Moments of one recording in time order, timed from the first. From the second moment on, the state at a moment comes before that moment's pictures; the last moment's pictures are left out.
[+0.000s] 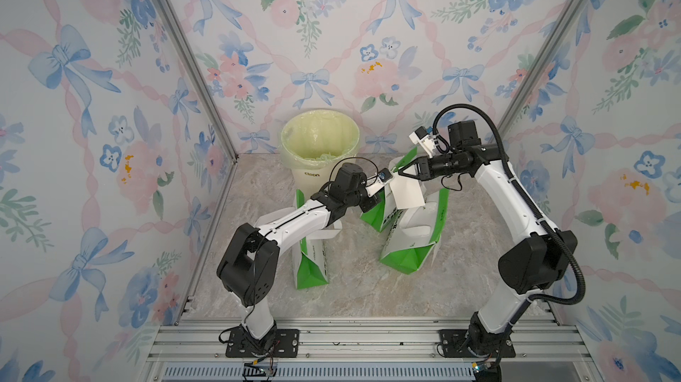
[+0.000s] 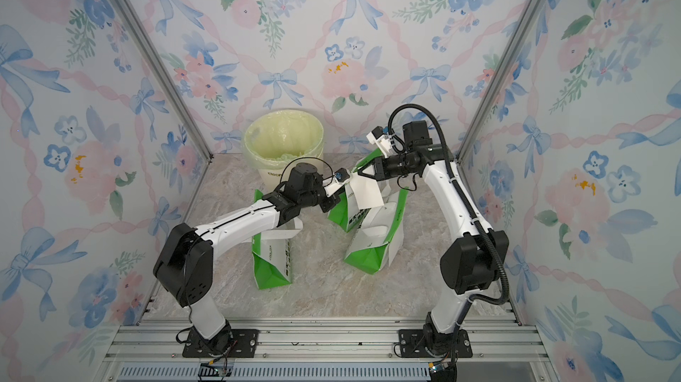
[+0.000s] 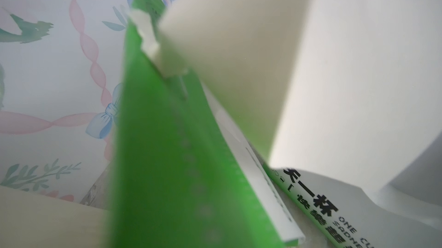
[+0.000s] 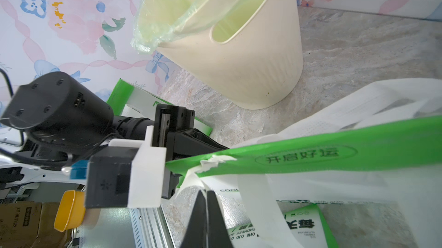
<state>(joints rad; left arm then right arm) -0.64 1.75 1.32 -0.03 0.23 0.46 0.18 1.77 1.86 -0.98 -0.89 -0.07</state>
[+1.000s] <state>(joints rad) -0.63 1.75 1.32 -0.03 0.28 0.45 0.15 1.68 1.89 -0.94 -0.86 0.00</state>
